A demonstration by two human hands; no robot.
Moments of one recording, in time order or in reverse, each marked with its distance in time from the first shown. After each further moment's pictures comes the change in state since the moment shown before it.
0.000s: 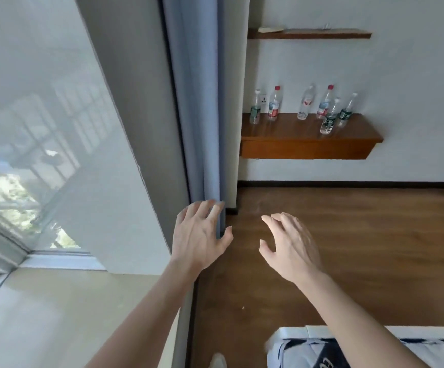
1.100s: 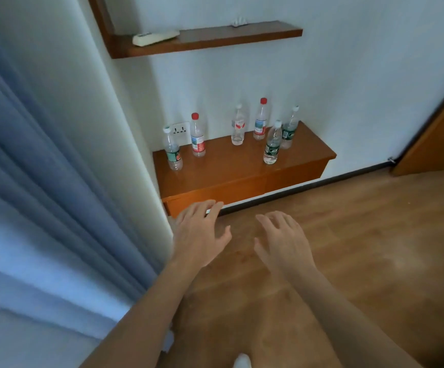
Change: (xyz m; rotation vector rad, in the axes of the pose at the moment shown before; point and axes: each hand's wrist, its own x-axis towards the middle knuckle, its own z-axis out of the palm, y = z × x) left_hand 0.516 0.120 0.229 -0.157 -0.158 0.248; right_hand 0.385 0.301 0.085 -0.124 -0.087 0.384
